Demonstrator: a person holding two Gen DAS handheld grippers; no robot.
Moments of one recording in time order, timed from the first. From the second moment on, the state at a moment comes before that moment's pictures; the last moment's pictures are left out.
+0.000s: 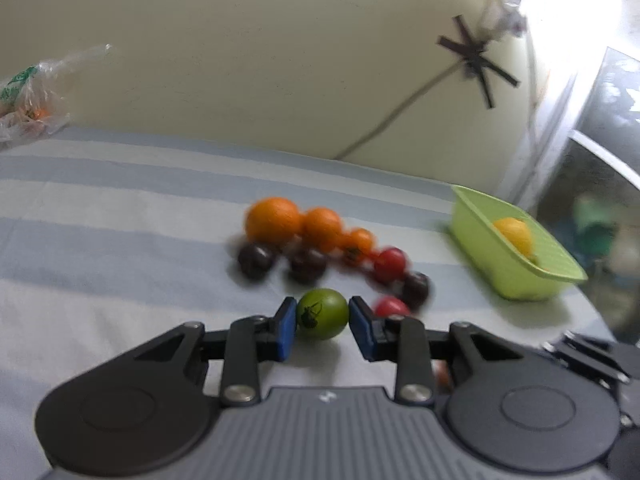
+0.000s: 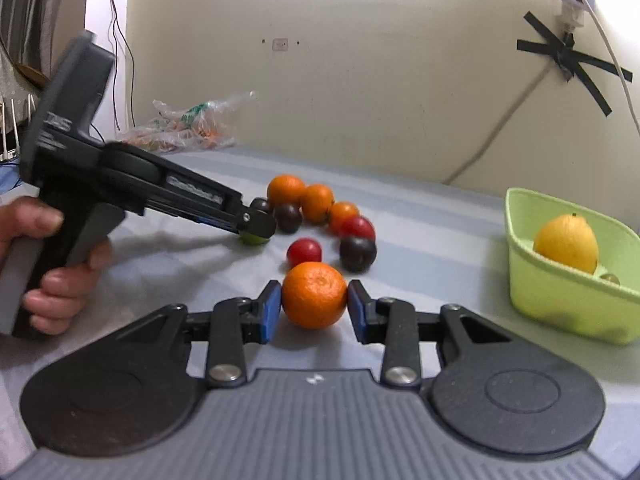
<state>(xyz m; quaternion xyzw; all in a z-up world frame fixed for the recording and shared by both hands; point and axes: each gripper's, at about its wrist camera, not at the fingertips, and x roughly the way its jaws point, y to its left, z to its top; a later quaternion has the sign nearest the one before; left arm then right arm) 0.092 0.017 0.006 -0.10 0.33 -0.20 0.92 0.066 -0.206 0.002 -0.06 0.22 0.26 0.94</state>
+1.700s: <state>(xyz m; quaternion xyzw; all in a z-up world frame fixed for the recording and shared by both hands) 0.060 -0.087 0.046 0.04 0.23 -0.22 0.95 0.068 -0.300 0.027 0.04 0.11 0.13 0.98</state>
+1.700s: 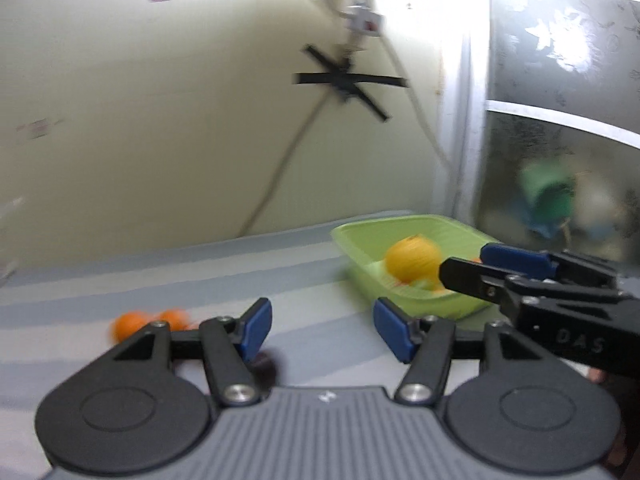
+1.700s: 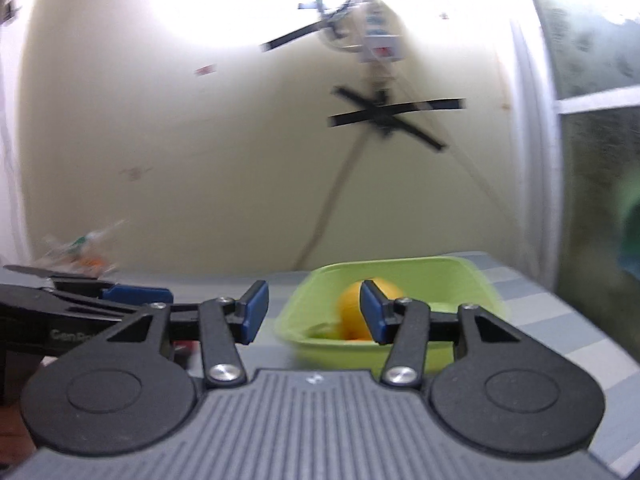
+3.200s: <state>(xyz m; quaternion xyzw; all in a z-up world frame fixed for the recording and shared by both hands) 0.078 -0.051 0.010 0.06 0.31 -0.22 0.92 0.136 -0.231 0.000 0.07 0.30 0.25 0.92</state>
